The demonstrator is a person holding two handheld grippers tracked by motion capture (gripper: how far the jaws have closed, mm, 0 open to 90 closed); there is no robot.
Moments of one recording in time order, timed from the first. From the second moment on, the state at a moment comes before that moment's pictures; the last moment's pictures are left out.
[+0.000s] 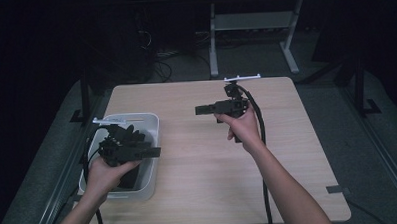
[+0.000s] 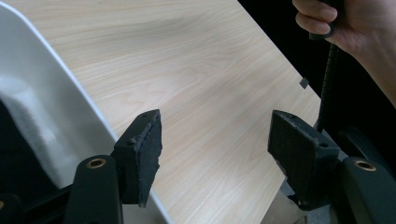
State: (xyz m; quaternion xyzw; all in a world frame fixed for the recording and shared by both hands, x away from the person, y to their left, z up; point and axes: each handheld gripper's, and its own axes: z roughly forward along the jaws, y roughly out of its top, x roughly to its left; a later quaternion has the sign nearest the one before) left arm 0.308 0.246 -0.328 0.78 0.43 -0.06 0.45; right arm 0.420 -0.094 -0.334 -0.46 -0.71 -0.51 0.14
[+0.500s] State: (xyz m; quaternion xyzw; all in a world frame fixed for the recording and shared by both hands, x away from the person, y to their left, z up) left arm 0.313 0.223 -0.330 0.78 0.42 -0.07 0.45; right arm 0.413 -0.129 -0.336 -0.48 -0.70 -0.51 0.13
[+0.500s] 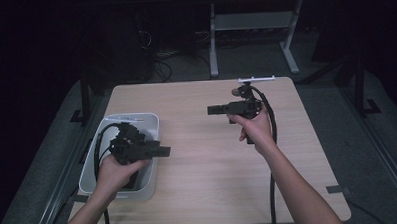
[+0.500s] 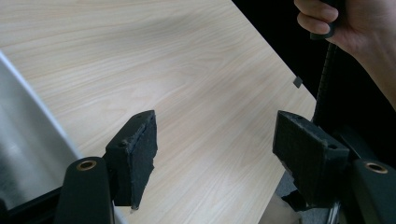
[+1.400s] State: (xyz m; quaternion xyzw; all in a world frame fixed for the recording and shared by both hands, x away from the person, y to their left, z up) left arm 0.317 0.173 -0.332 0.80 0.38 -0.09 0.45; right arm 0.395 -0.193 -0.357 -0.52 -0.67 -0.52 0.12
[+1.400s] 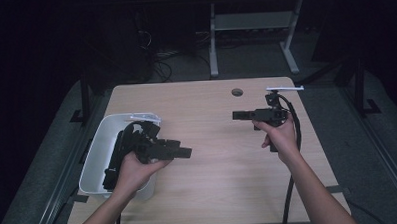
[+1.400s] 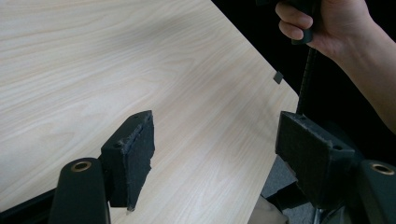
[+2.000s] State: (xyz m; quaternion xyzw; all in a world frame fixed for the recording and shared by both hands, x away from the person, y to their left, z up) left arm 0.310 0.142 -0.341 0.81 0.36 -0.10 0.45; right arm 0.375 -0.229 -0.375 -0.54 -0.66 -0.51 0.11
